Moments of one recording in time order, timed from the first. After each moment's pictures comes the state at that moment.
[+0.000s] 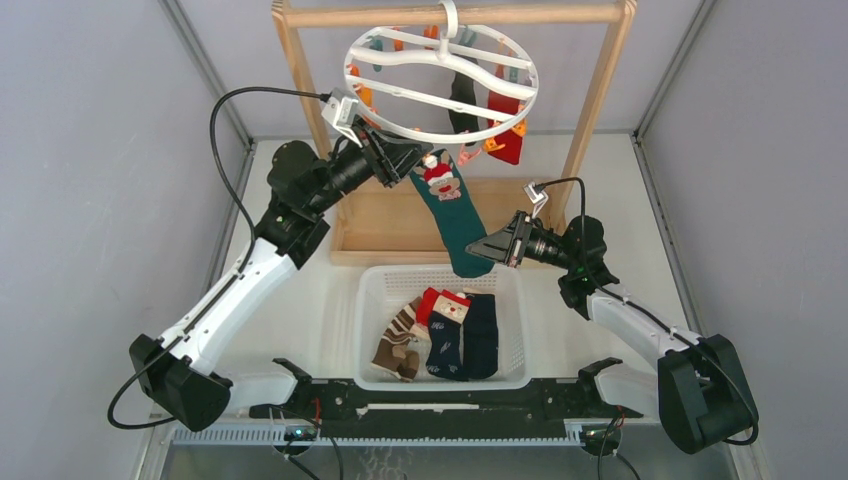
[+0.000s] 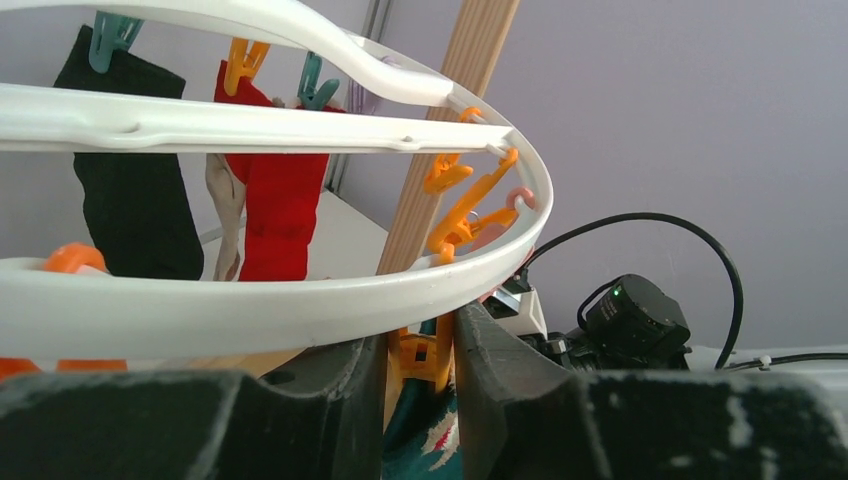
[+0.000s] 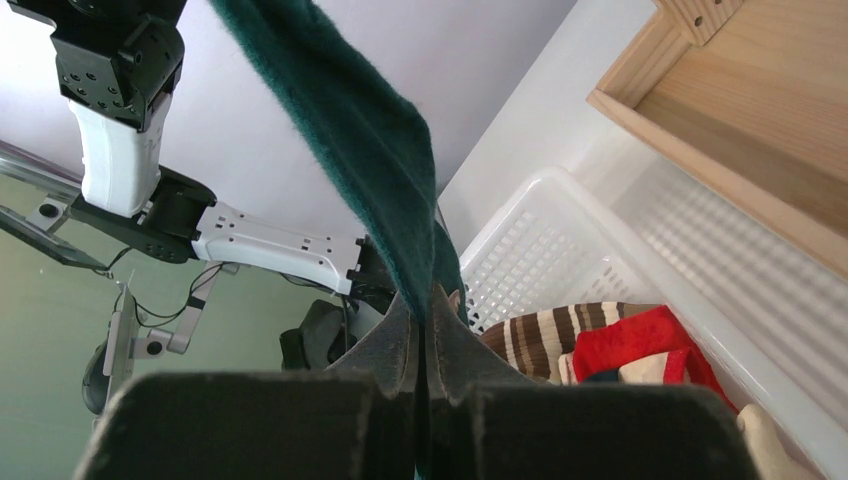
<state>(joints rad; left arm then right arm) -0.54 1.23 1.25 0.22 0.40 -0.44 0.35 1.14 0.52 0.68 -0.89 1.03</state>
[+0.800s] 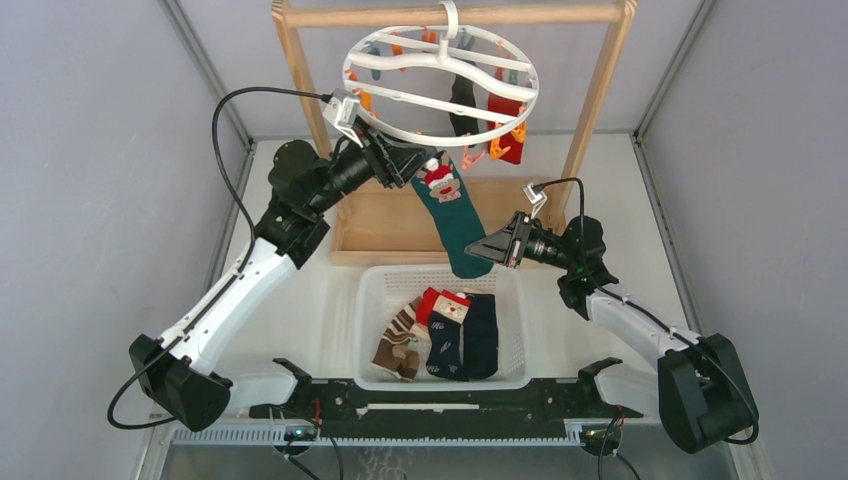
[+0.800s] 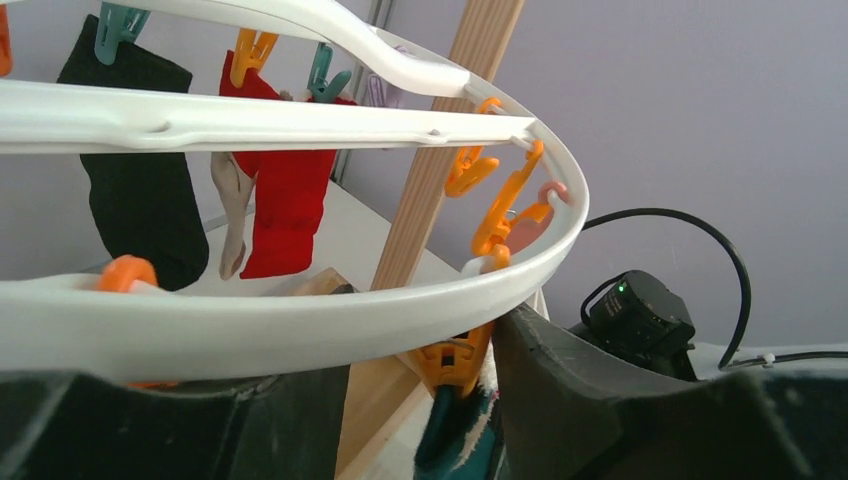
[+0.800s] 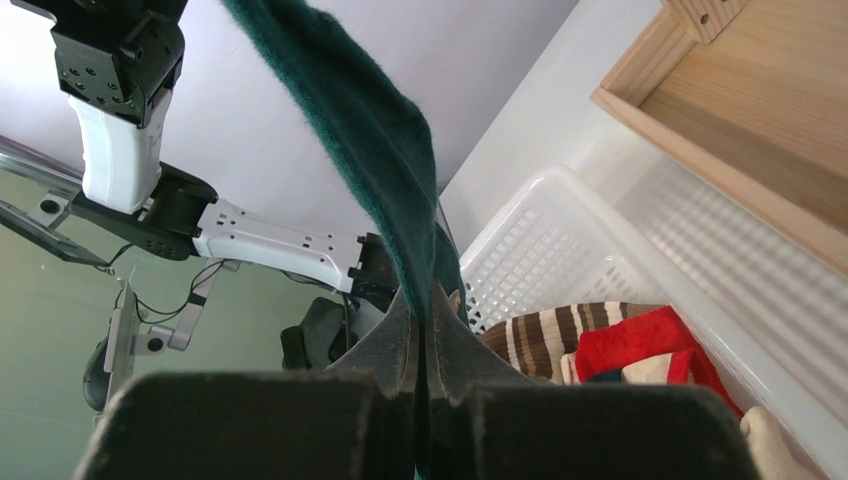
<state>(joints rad) -0.54 1.23 1.26 0.19 0.40 -0.44 0.36 1.14 0.52 0.69 -0.89 1.03</state>
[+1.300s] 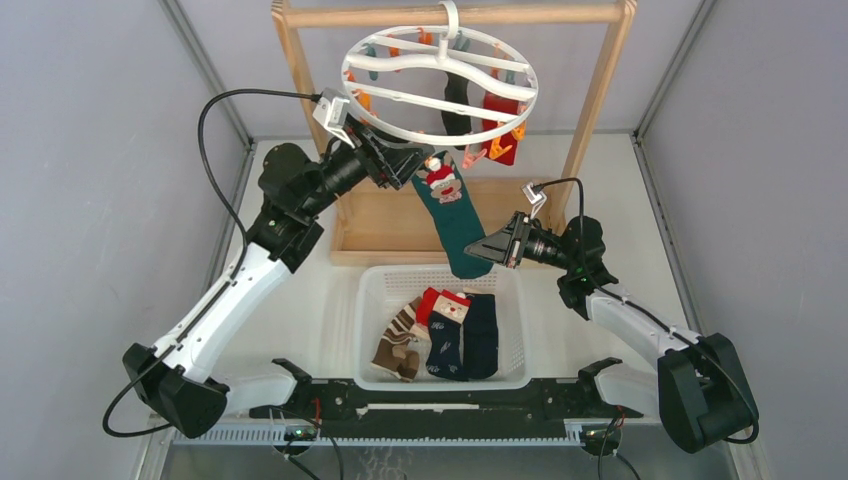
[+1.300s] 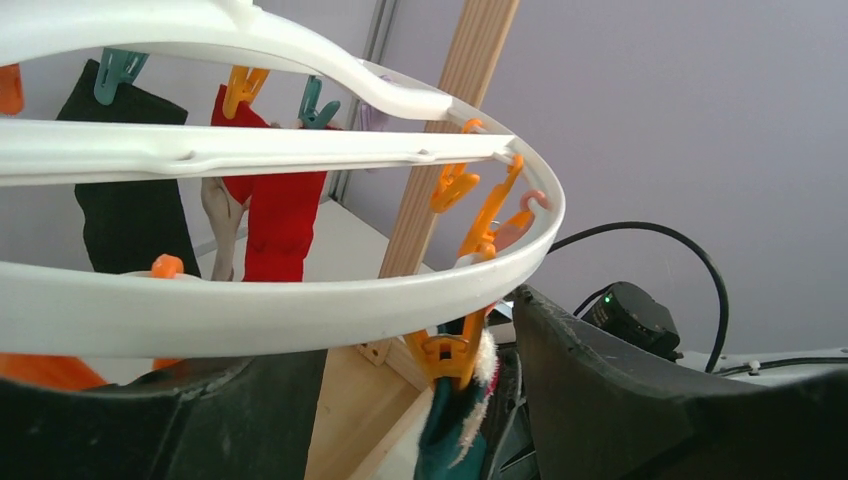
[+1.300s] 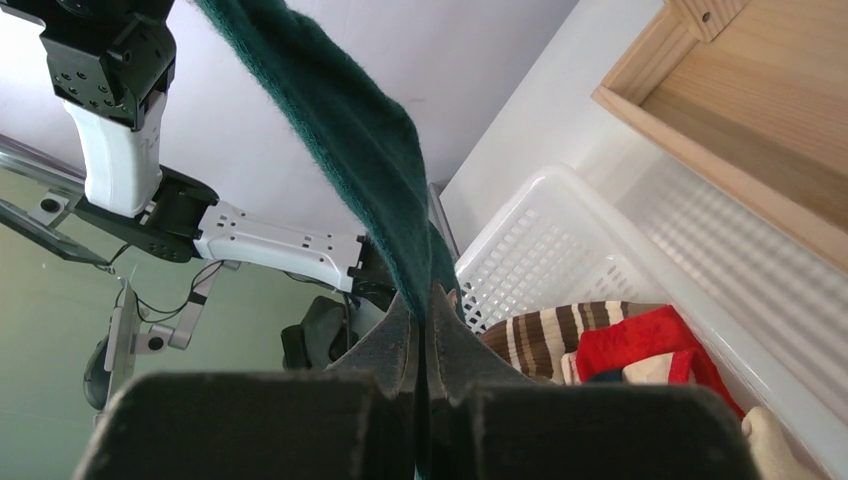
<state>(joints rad) -0.54 1.20 1.26 0.20 0.38 -0.44 0.36 1.14 0.52 0.69 -0.89 1.03</state>
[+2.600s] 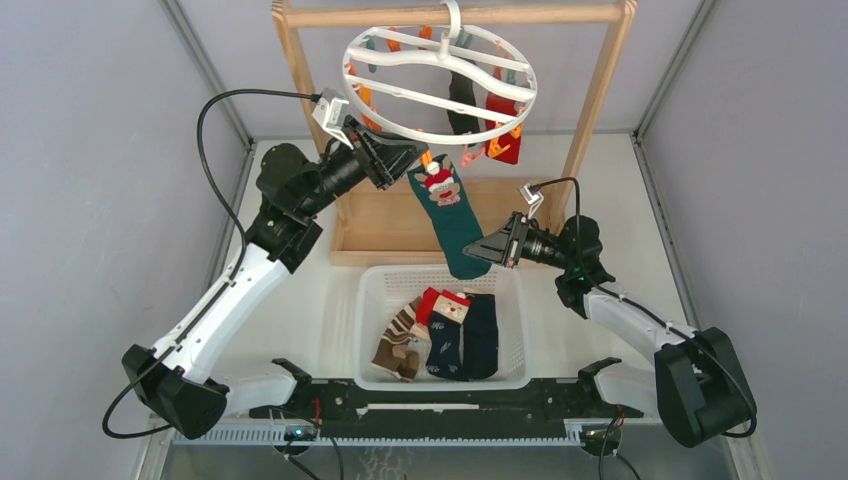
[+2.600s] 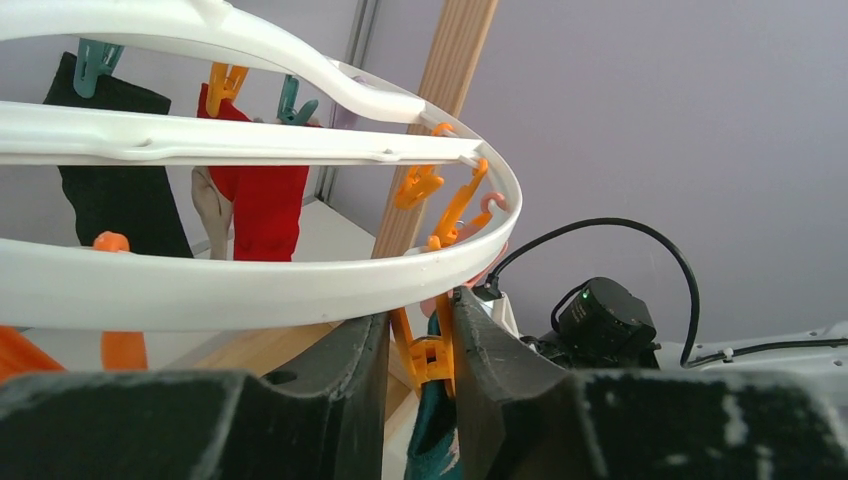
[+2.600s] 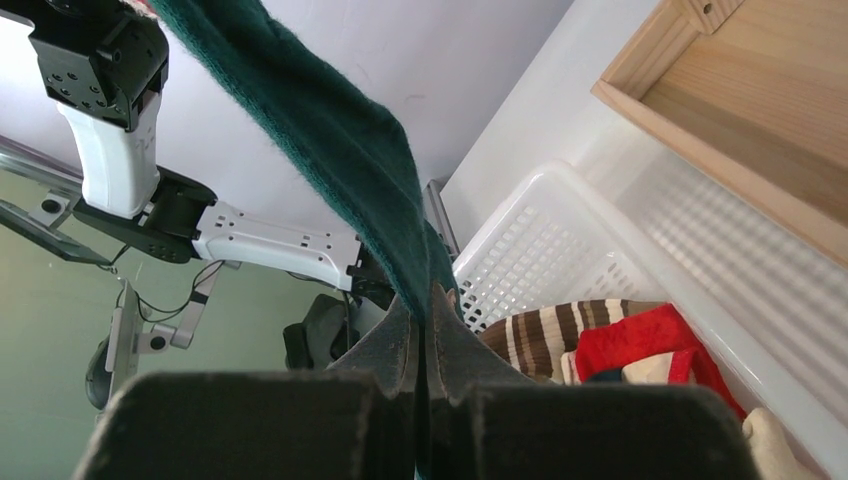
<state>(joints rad) -0.53 1.19 1.26 0.21 0.42 -0.45 0.37 1.17 0.52 0.71 -0.89 1.04</state>
